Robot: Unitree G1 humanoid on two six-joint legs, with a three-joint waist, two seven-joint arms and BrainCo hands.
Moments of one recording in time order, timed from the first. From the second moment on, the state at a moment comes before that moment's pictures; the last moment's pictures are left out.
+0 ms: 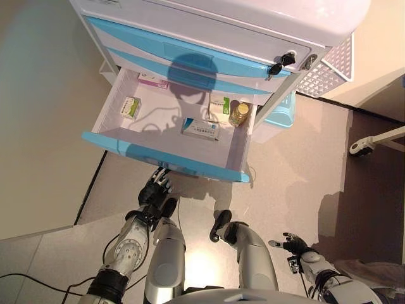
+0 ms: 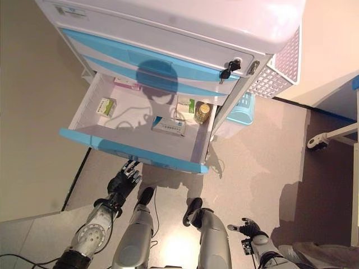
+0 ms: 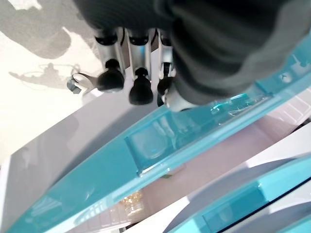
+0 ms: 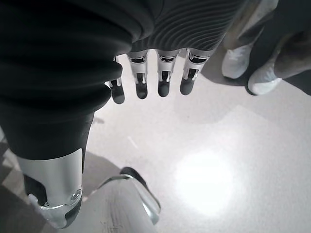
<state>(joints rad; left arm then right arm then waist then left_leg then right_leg) 0.01 0.35 -0.22 0.20 -1.17 -0.02 -0.05 -0.20 -0.30 0.17 1.28 0.05 -0.04 -0.05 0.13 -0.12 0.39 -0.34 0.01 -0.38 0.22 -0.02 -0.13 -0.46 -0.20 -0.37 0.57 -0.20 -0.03</state>
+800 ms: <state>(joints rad) 0.14 0.30 0.07 0.58 -1.07 -0.03 -0.15 -0.12 -0.34 0.11 1.29 0.05 -0.03 -0.04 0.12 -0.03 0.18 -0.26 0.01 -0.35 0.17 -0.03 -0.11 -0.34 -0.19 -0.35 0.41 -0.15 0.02</state>
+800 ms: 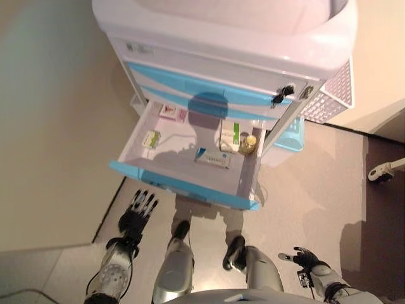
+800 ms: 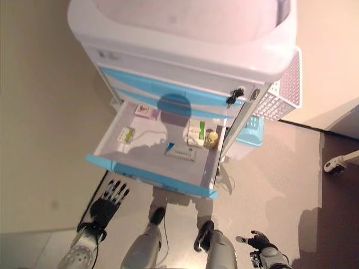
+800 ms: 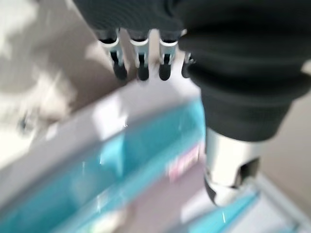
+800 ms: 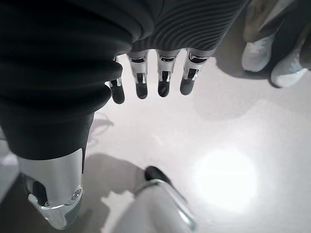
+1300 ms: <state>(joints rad) 0.09 0.33 0.18 1.22 -0.59 -0.07 -0.08 -0.07 -0.35 0.08 1.25 0.10 -0.03 -0.02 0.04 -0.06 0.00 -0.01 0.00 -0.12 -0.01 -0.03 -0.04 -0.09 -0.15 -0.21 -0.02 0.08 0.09</state>
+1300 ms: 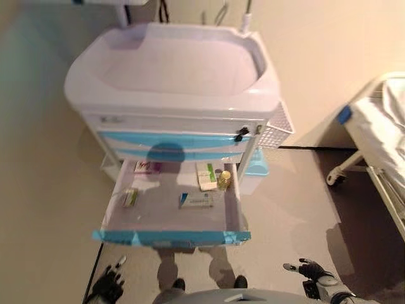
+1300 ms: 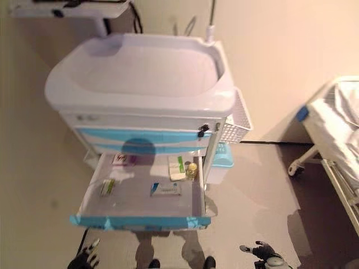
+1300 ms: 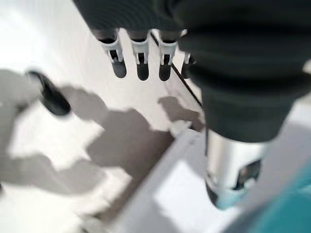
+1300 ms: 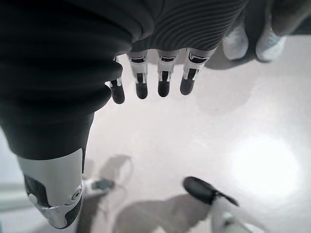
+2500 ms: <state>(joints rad) 0.13 0.31 0.10 1.22 -0.21 -0.05 0.05 -0.16 -0.37 0.14 0.18 0.29 -0.13 -0.05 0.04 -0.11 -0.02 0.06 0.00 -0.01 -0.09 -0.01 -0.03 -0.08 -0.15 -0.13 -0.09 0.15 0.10</state>
